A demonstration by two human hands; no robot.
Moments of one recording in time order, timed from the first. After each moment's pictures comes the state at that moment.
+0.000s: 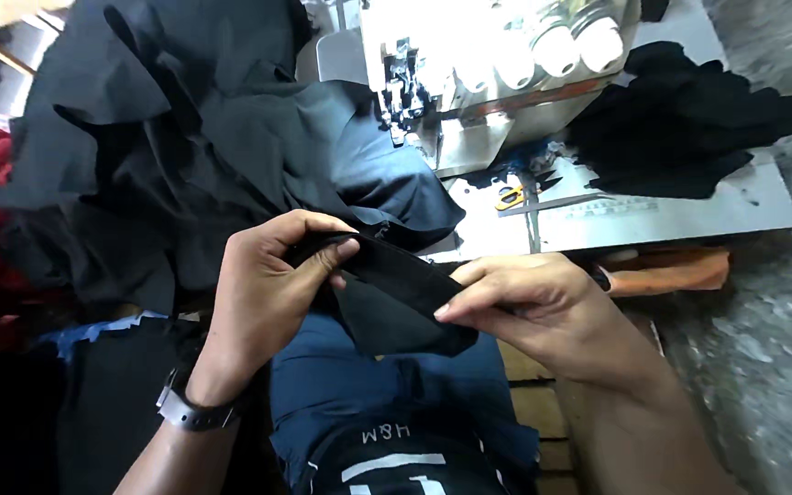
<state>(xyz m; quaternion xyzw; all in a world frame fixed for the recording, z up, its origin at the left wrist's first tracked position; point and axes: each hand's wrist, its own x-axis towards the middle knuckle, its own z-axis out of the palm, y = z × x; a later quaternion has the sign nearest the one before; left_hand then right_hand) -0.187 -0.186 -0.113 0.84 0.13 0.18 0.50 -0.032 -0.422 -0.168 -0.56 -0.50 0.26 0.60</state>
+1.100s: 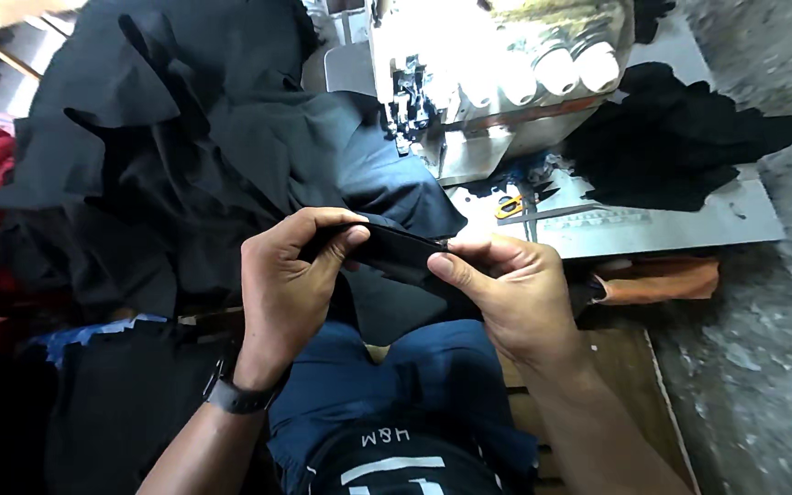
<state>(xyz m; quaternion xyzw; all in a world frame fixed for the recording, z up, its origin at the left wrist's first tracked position) -0.175 -0.194 -0.130 0.84 0.11 0.30 0.44 -0.062 -0.380 -0.167 -0.61 -0.22 0.19 0.73</state>
